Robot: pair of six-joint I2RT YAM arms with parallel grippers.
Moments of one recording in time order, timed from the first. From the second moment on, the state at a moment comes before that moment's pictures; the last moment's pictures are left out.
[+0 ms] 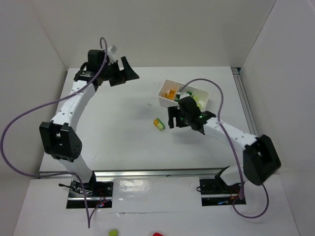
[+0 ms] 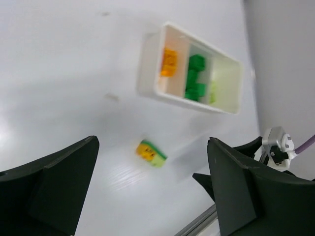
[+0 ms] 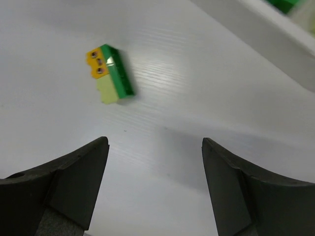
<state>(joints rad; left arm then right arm) -0.19 1.74 1.70 -0.51 0.48 -0.52 0.56 1.32 0.88 -0.32 0.11 0.38</state>
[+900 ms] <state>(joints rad) -0.02 1.59 1.34 -0.64 0.63 -0.42 0.68 1.84 1.13 -0.25 0.00 0.19</state>
